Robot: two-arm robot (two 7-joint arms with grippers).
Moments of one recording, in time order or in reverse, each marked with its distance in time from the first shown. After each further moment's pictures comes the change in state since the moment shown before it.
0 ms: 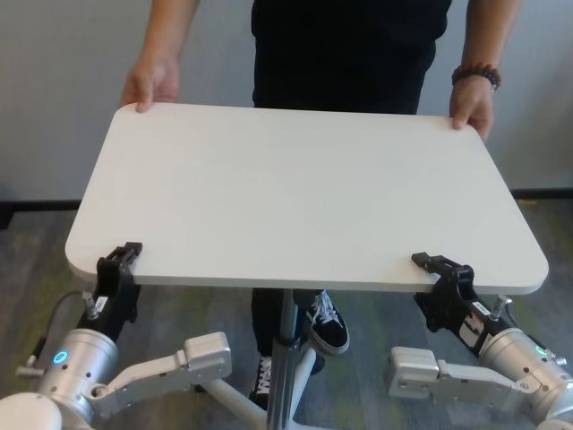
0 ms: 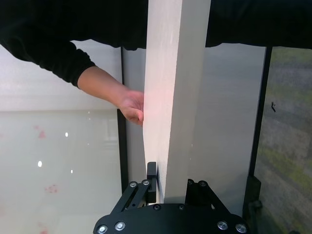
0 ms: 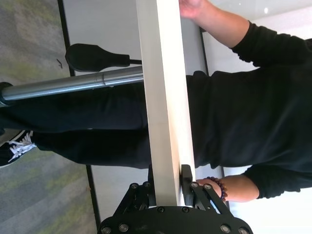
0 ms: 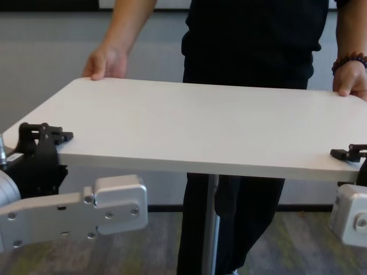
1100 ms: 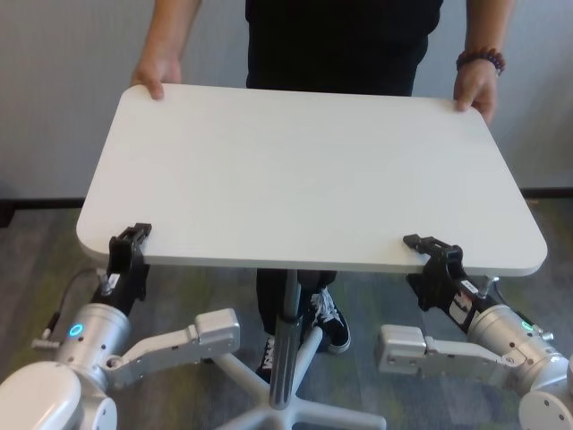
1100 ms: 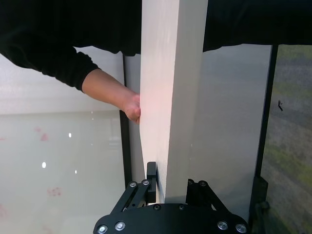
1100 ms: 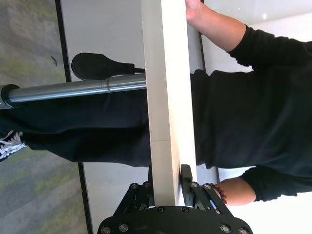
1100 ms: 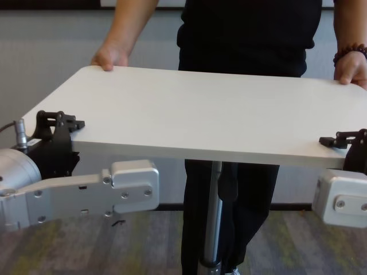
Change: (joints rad) left arm -0.082 -0.059 0.000 0.087 0.042 -0.024 -0.014; right arm 0.095 -0.020 -0.038 0.079 -0.020 -0.006 -0.005
